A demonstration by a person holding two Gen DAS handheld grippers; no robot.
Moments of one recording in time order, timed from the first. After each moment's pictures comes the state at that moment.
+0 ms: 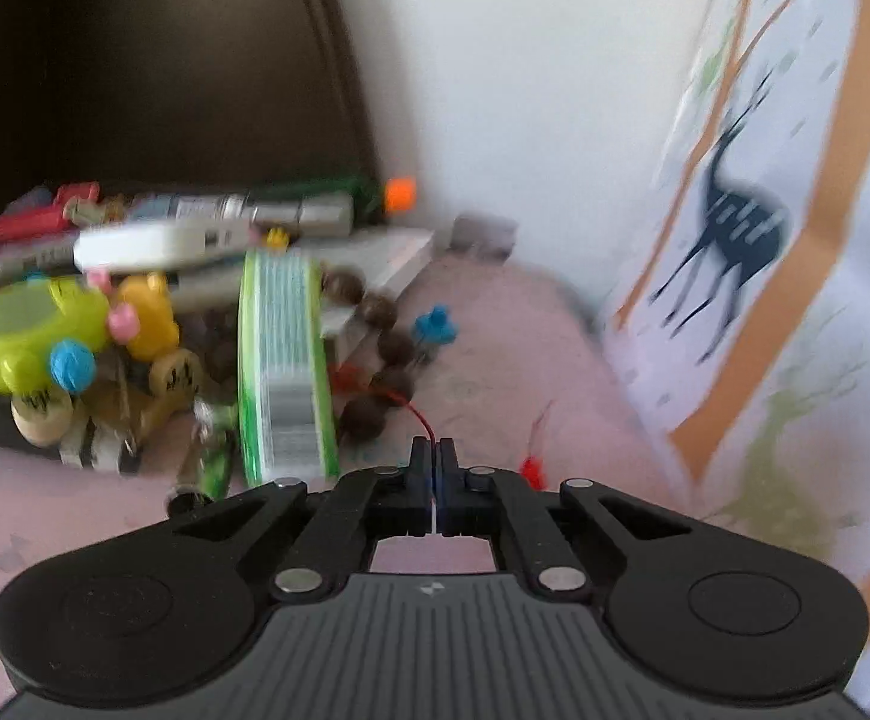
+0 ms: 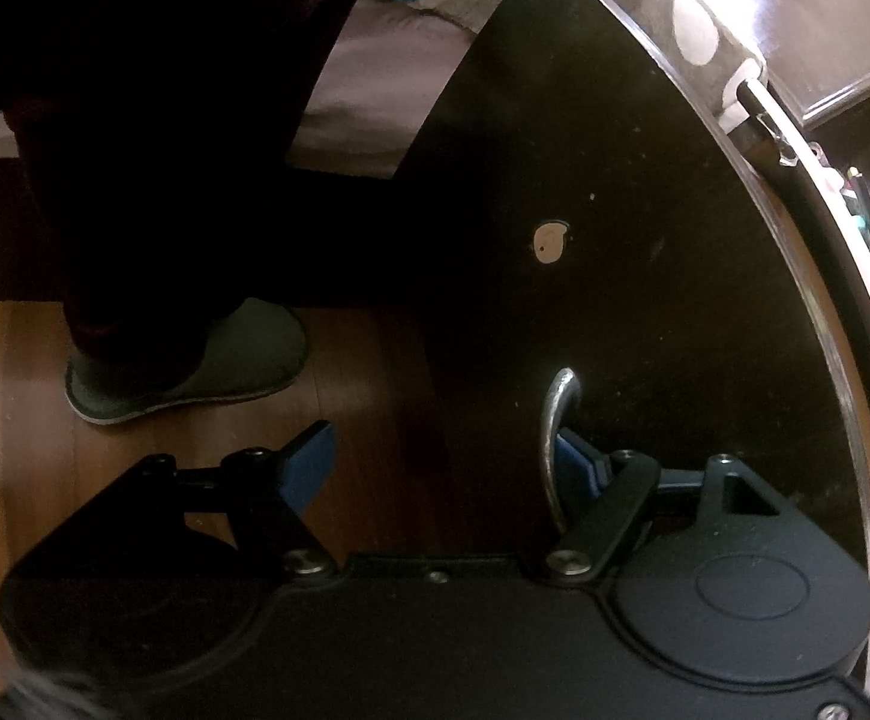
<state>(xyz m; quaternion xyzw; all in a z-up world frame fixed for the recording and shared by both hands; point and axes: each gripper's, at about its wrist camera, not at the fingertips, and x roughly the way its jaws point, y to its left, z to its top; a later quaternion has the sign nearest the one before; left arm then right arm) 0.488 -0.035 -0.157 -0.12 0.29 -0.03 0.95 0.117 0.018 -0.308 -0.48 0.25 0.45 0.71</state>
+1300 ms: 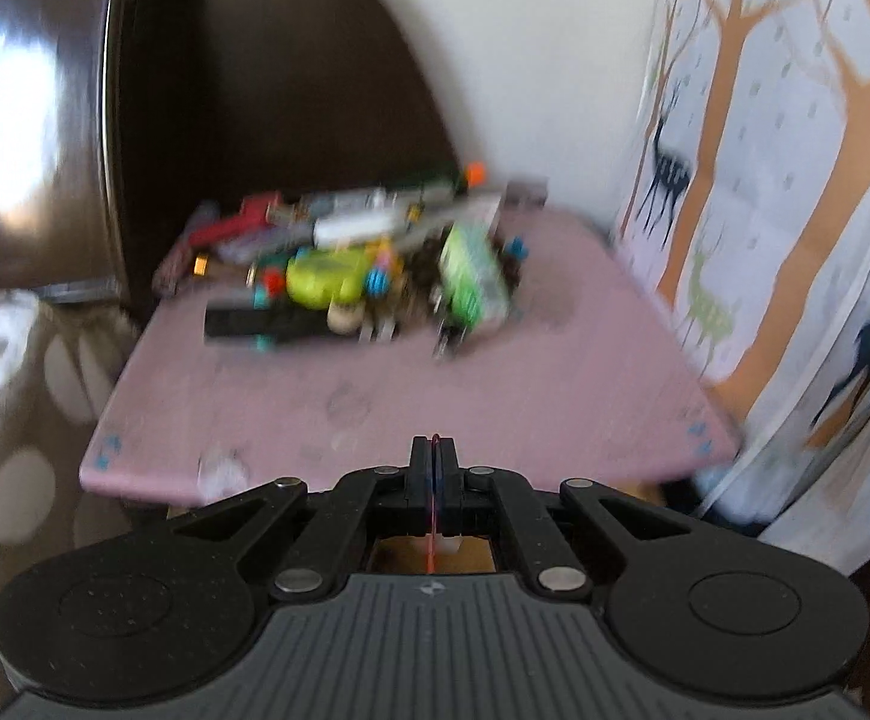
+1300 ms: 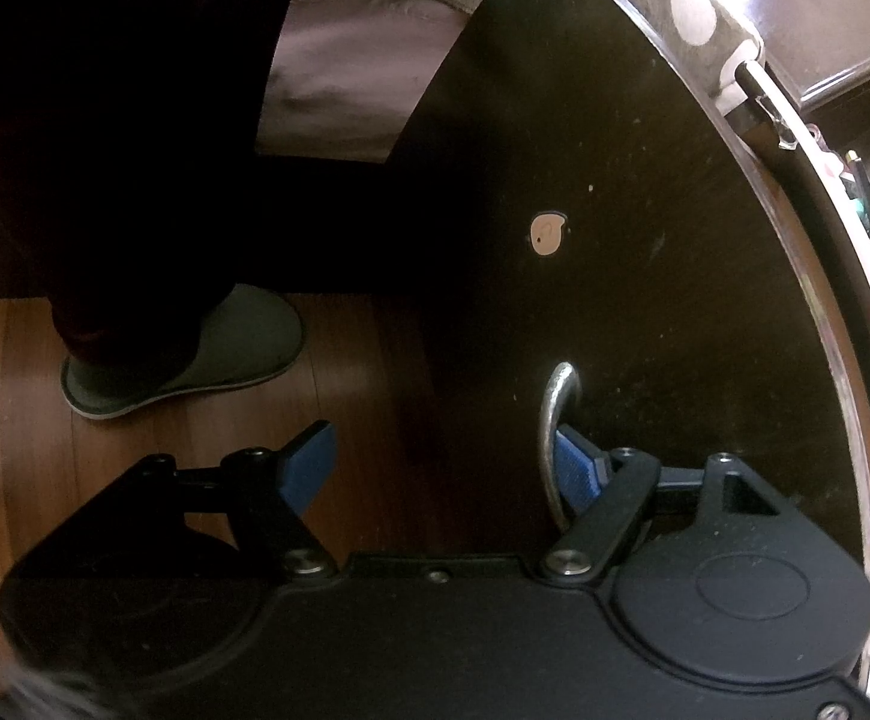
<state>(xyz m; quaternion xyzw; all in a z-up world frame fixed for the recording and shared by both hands) 0.313 0.036 -0.098 -0.02 0.37 -0.01 0.93 0.118 0.025 -0.309 -0.49 0.27 0.43 0.71</state>
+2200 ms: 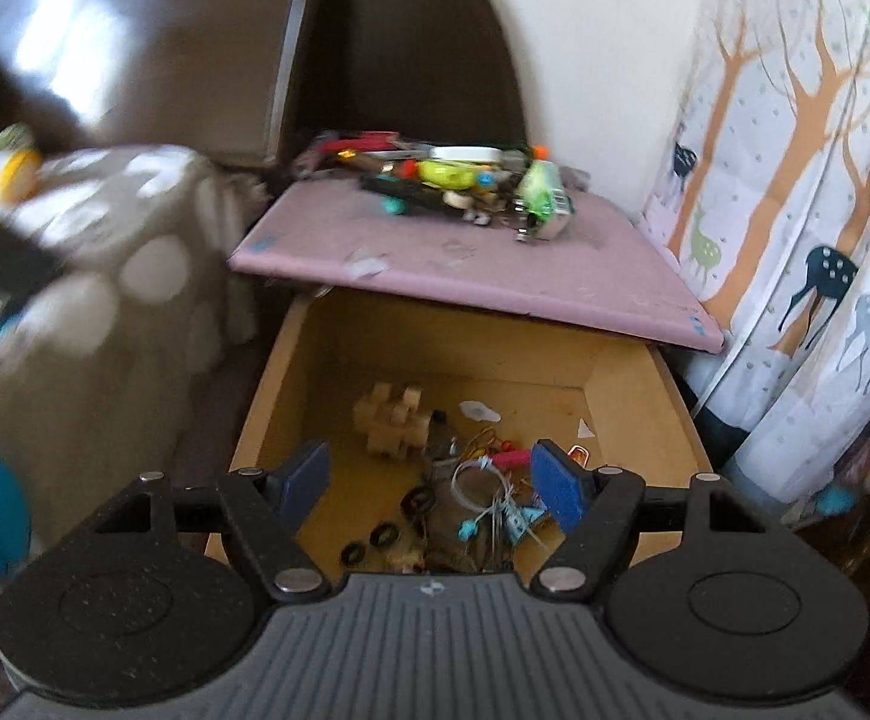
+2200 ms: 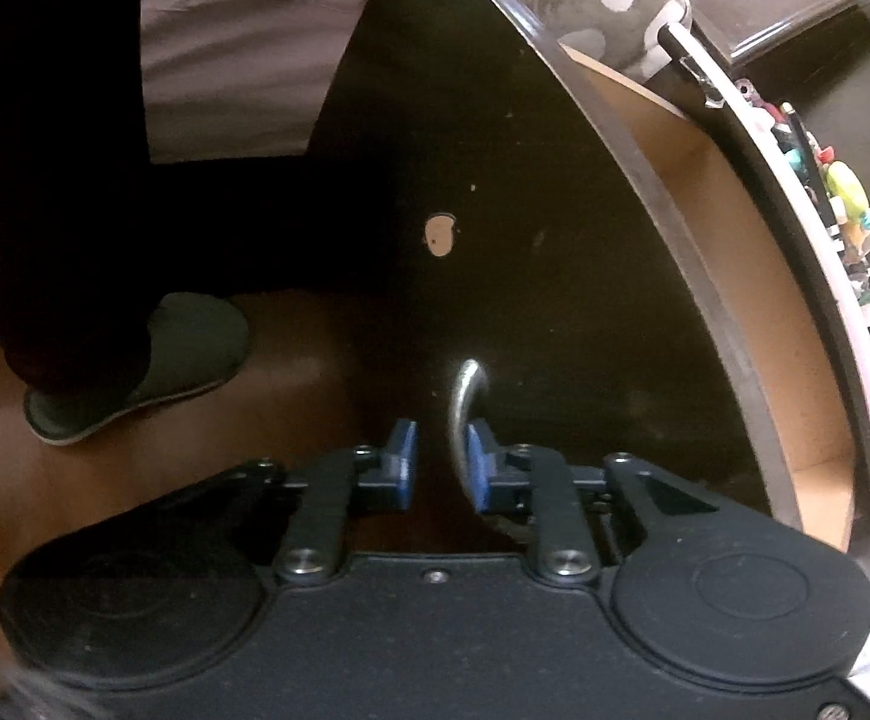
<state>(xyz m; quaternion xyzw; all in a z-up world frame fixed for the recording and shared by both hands) 0.115 0.115 -0.135 -0.11 0.32 0.02 0.94 0.122 0.022 -0.300 -0.48 0.28 0.36 0.75</state>
